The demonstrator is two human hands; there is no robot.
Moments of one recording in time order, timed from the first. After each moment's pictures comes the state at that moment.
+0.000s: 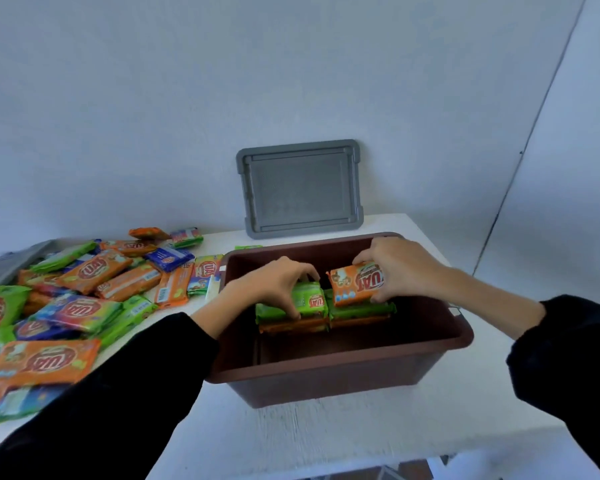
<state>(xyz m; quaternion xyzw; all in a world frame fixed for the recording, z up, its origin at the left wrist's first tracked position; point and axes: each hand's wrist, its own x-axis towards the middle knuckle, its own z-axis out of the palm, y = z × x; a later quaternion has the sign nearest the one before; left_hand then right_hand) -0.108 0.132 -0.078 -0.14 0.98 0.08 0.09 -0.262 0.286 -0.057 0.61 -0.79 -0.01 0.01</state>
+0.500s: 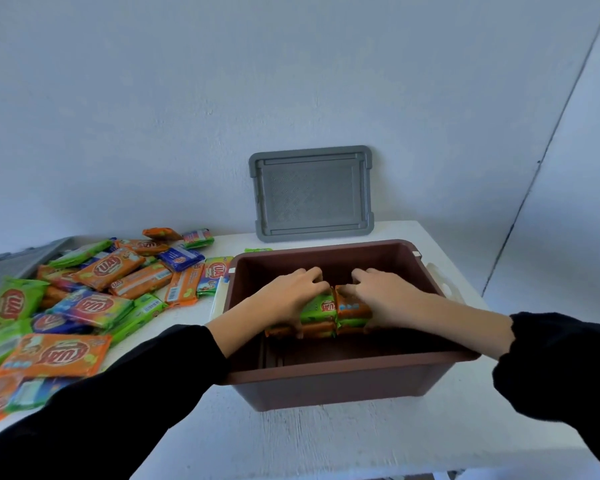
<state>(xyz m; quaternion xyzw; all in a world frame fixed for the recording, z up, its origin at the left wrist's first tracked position) -0.109 0.147 -0.090 -0.12 0.98 -0.08 0.10 -0.240 0.268 -0.086 0.67 -0.73 -0.11 0.00</state>
